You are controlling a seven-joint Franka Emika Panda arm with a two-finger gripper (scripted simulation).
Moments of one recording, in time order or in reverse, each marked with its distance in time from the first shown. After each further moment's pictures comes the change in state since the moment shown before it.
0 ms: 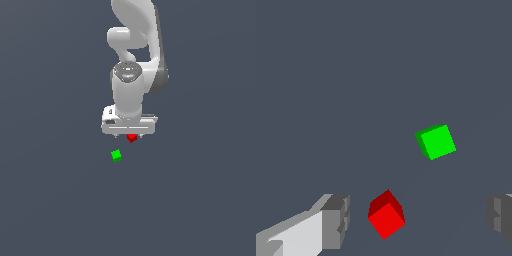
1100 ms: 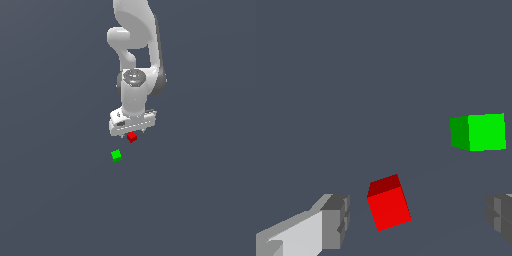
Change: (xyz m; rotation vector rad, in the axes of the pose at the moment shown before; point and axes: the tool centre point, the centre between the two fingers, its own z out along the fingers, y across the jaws) arm -0.045 -0.017 0.045 -0.005 0.006 -0.322
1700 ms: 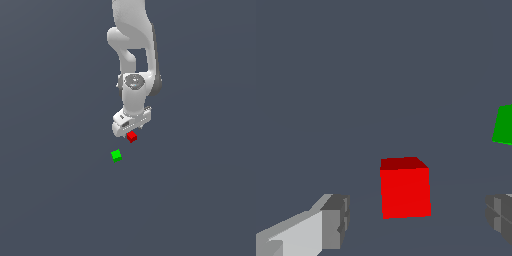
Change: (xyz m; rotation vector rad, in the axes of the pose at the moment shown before) arm -0.037 -0.014 0.038 -0.004 0.004 -0.268
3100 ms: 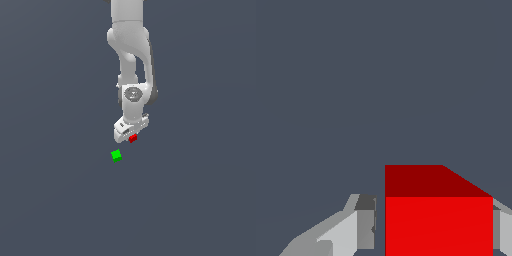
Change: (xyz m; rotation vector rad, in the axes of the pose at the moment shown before) arm -0.008 -0.003 0.058 -0.002 0.000 -0.056
